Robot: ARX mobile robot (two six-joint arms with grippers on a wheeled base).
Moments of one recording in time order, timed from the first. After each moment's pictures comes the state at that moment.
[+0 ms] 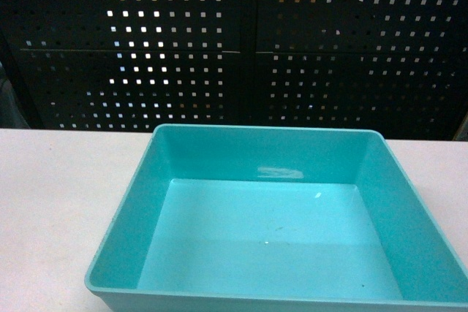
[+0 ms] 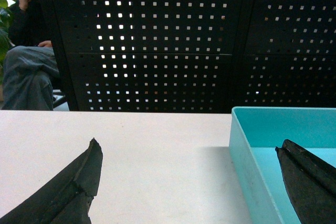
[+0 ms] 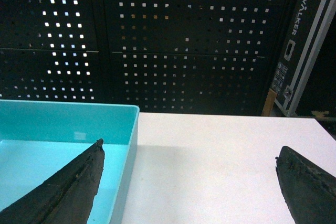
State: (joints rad) left arm 0.00 0.01 0.02 0.00 0.00 -0.01; right arm 0.00 0.00 0.01 0.00 0.00 -0.01
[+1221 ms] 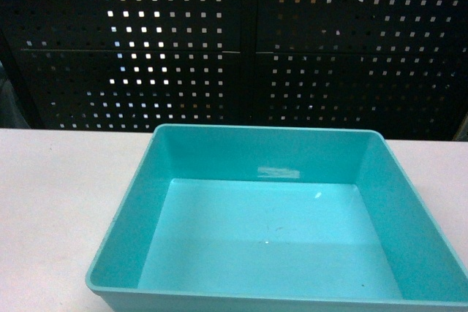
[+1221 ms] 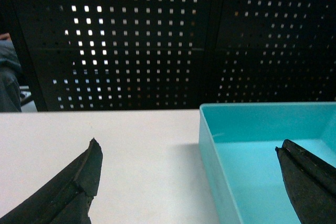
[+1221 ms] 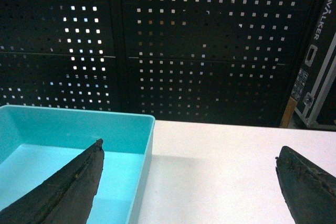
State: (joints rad) left arm -0.18 0.25 0.09 0.13 -0.08 -0.04; right arm -0.01 0.37 0.04 0.34 -0.09 0.00
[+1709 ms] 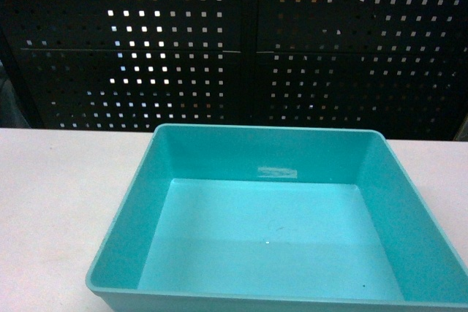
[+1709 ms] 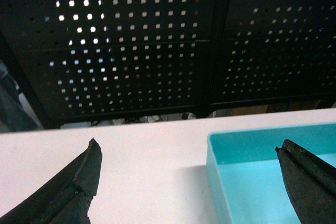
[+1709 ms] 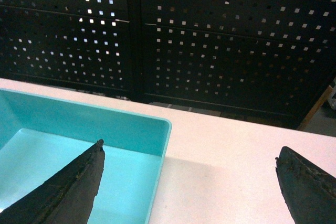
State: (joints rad) left arm -0.15 0.94 0.56 0.22 -0.04 0.00; right arm 0.07 1.09 0.44 0.44 -0.09 -0.06
